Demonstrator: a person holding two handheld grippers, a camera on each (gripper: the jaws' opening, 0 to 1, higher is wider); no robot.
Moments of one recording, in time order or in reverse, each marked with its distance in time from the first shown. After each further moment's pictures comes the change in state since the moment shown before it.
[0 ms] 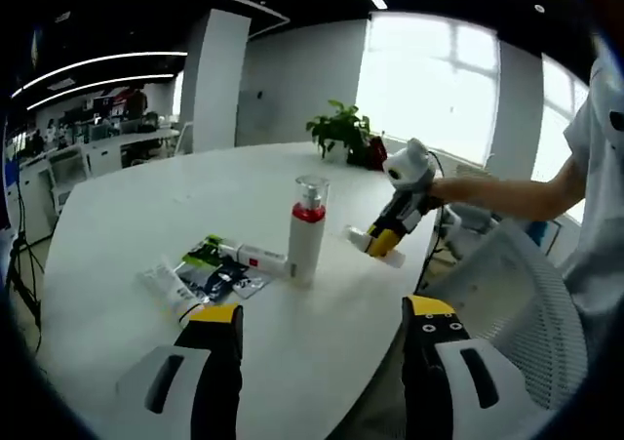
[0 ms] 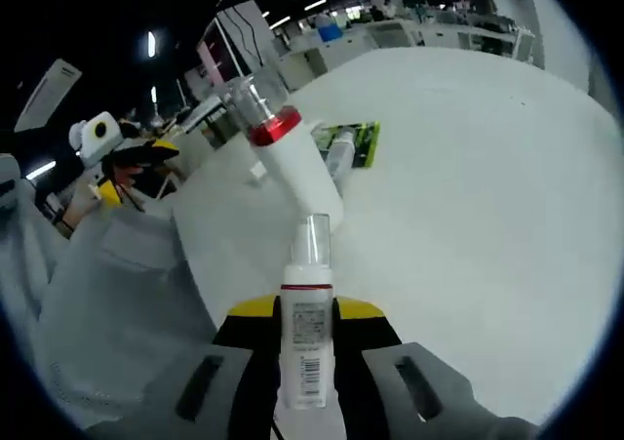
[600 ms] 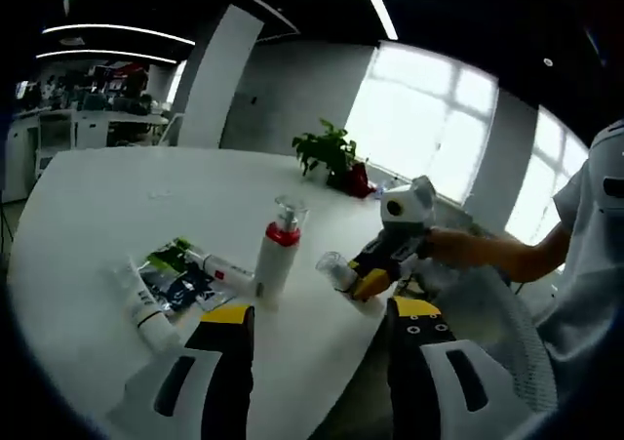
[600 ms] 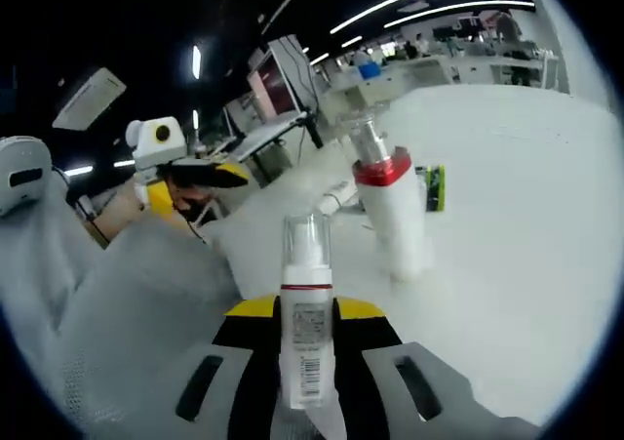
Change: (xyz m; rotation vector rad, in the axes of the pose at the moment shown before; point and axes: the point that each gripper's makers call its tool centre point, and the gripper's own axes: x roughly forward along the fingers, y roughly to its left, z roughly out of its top) left arm 0.019 -0.013 0.015 -0.047 -0.011 -0.095; right arm 0.011 0.076 0.031 -0.059 -0.192 0.164
